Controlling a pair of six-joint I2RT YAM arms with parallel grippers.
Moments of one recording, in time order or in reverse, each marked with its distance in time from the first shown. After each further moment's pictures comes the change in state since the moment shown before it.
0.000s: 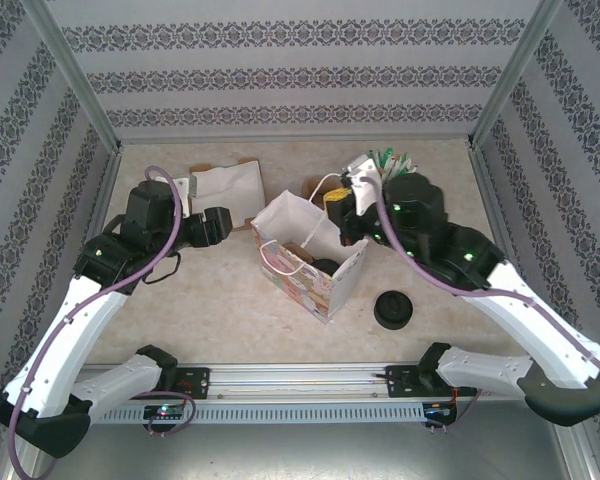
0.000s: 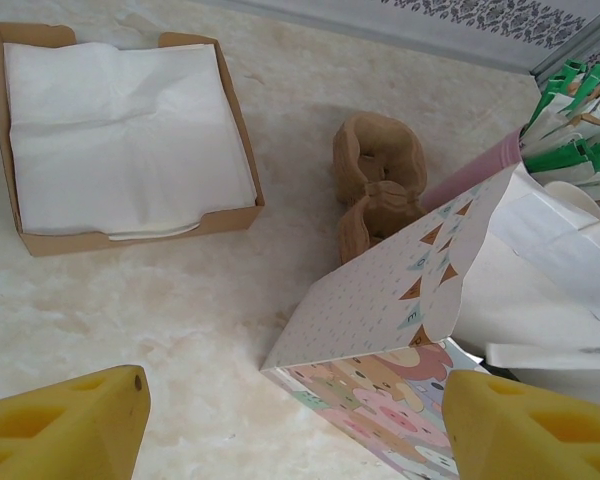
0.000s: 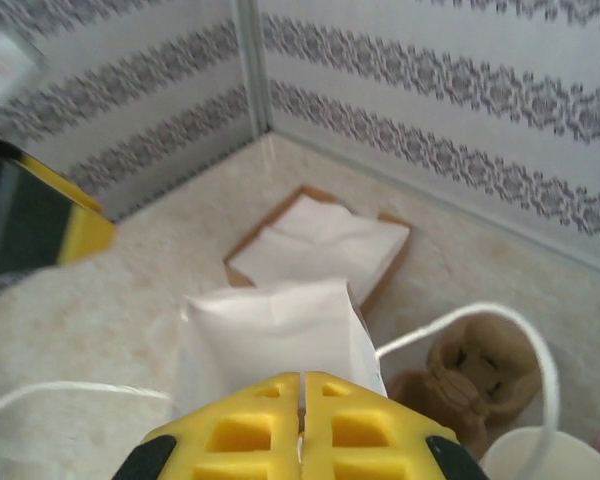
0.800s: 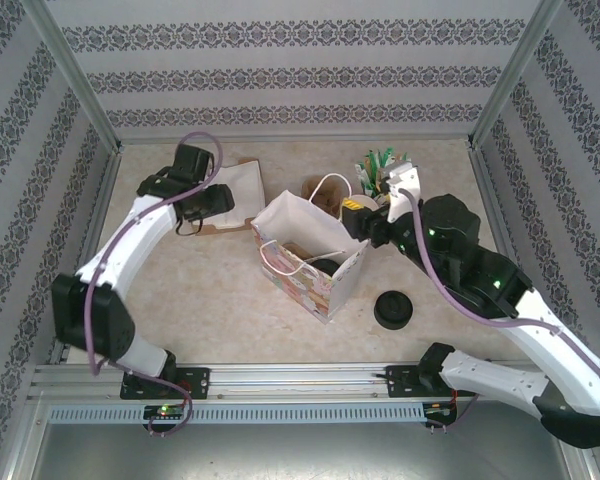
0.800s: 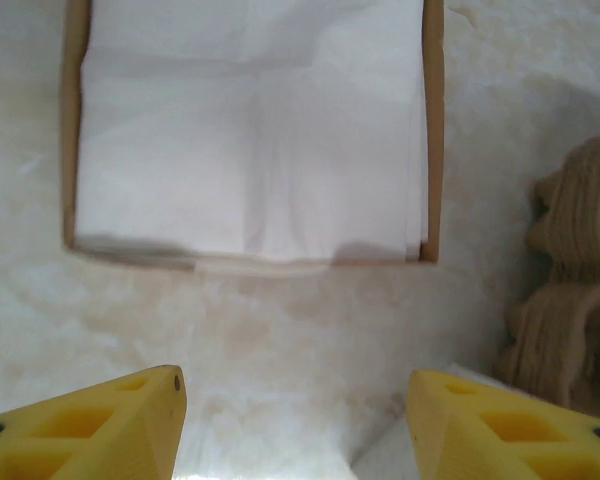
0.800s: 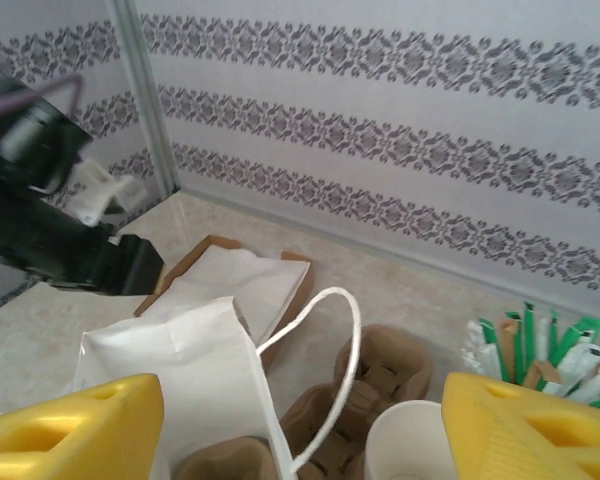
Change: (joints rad) left arm 0.180 0.570 0.129 0.093 -0.024 -0.043; right arm 0.000 -0.202 -0.111 0.051 0.228 0.008
